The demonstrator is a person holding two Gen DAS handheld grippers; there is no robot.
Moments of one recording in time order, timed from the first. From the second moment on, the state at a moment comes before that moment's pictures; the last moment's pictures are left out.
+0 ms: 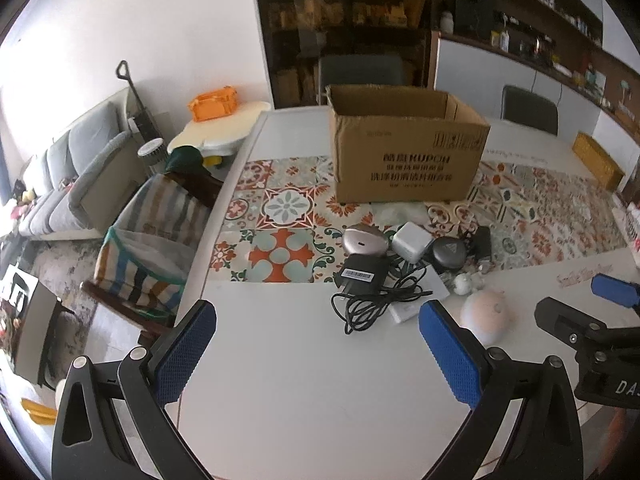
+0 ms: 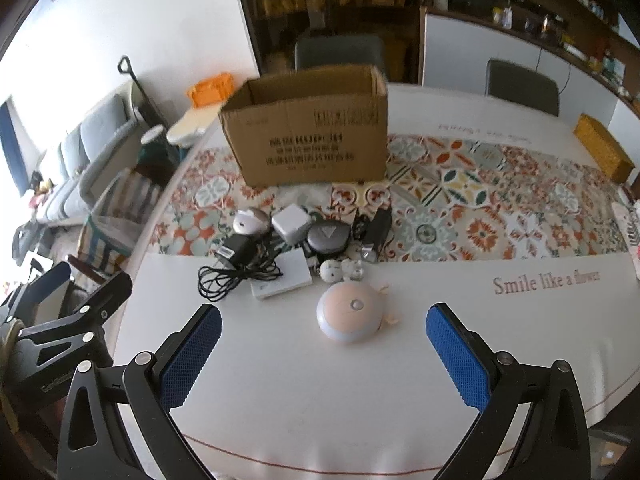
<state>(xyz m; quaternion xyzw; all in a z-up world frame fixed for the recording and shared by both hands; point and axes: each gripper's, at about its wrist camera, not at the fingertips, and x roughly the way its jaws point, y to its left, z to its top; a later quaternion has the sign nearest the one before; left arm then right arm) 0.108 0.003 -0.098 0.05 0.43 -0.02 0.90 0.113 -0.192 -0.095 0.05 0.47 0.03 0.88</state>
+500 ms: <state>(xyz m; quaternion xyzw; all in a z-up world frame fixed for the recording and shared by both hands) 0.157 -0.013 -0.156 0.08 0.51 -0.03 0.86 0.178 -0.195 -0.165 0.04 0.58 0.03 0.81</state>
